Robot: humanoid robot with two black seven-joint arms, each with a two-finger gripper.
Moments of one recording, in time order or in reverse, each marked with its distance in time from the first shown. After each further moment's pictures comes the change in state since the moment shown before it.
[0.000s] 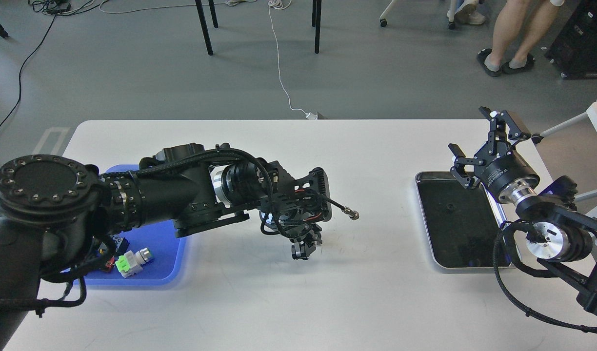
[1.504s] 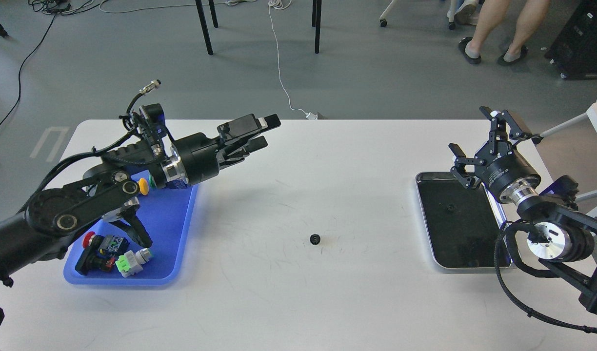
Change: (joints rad) left arm 0.550 0.504 -0.756 -0.219 -1.332 0.106 0.000; right arm 0.000 -0.008 -0.002 0.016 0.000 0.002 0.000
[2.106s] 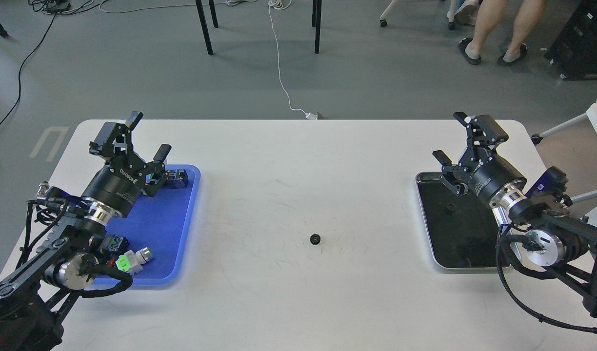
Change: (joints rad) left arm 0.452 -0.083 -0.537 -0.003 -0.251 -0.004 0.000; right arm 0.125 -0.012 -0.186 0.025 -0.403 0.012 0.000
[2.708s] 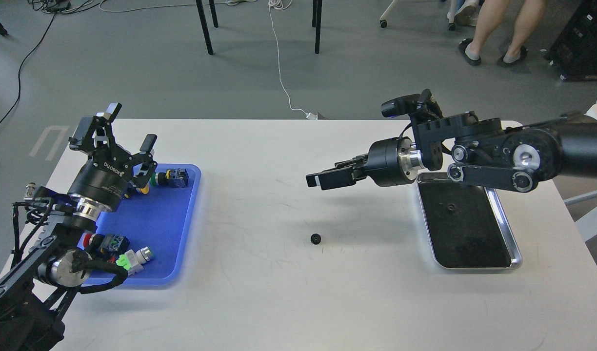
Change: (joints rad) left arm 0.003 -0.030 -0.090 -0.001 -0.004 -0.030 0.000; right arm 0.872 0.403 -0.968 -0.023 -0.575 0.004 0.000
